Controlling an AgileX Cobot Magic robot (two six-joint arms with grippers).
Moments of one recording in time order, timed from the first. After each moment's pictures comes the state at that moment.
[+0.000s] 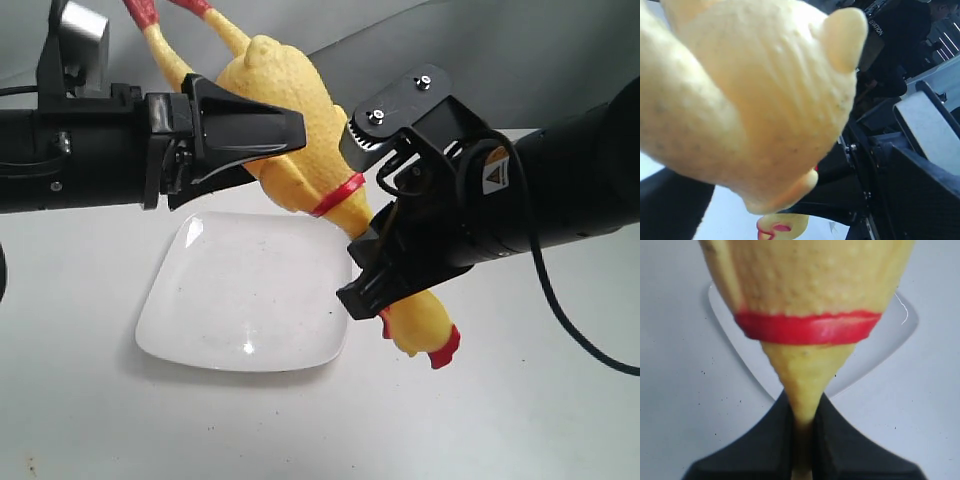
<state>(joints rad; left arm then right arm) -0.17 1.42 -0.82 -1.72 0.88 1.21 0.68 1.38 -0.96 0.23 0.54 -0.33</state>
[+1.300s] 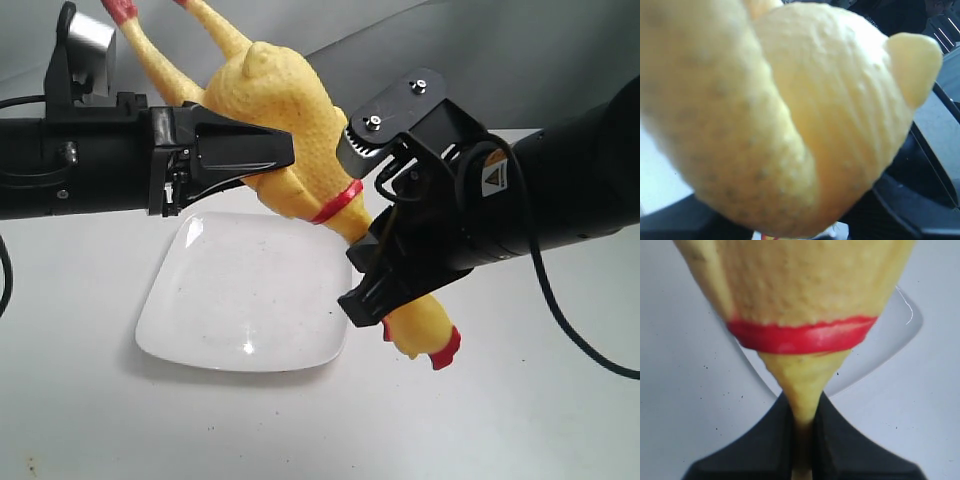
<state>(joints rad) -0.17 1.44 -0.81 -1.75 0.91 1.27 0.68 1.38 -0.96 0.23 0.55 -0.36</state>
